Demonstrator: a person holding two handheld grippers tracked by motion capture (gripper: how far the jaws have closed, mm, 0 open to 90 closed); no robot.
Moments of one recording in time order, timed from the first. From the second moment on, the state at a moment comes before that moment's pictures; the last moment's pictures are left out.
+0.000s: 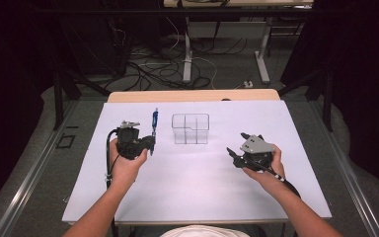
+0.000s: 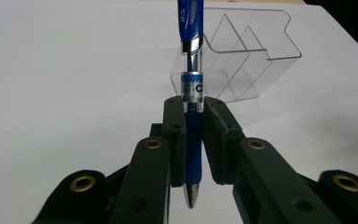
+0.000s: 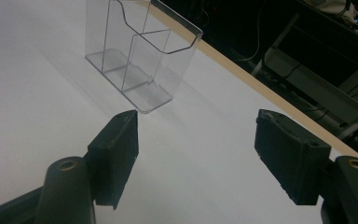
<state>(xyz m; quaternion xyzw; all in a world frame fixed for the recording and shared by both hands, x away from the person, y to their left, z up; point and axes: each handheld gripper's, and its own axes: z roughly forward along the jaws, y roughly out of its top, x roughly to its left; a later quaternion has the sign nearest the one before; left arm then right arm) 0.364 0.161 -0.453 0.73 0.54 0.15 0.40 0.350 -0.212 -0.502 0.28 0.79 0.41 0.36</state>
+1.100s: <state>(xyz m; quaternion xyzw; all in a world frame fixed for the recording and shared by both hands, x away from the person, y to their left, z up) 0.360 0.122 -0.432 0.82 0.41 0.17 0.35 0.337 -0.165 -0.474 -0.01 0.83 0.28 0.49</state>
